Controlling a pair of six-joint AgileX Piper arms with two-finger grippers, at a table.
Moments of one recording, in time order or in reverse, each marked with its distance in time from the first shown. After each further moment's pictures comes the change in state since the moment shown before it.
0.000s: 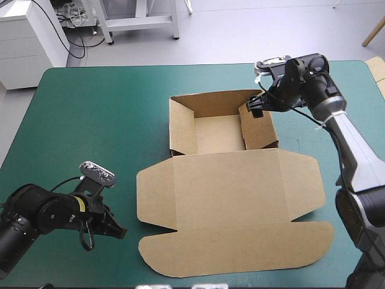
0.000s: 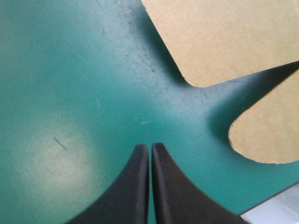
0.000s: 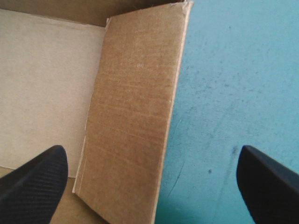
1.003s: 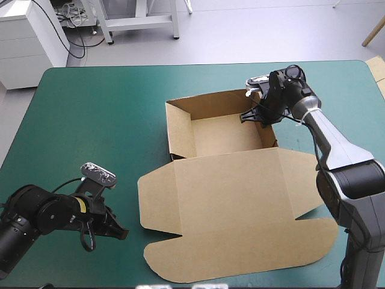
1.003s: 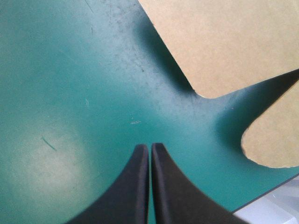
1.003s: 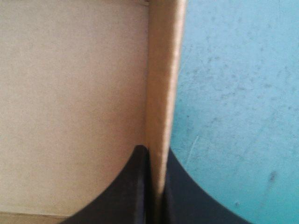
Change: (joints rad) left arm 0.000 -0.003 0.005 -0.029 -0.001 0.000; right arm -0.001 0.181 0.001 0.008 -0.041 0.007
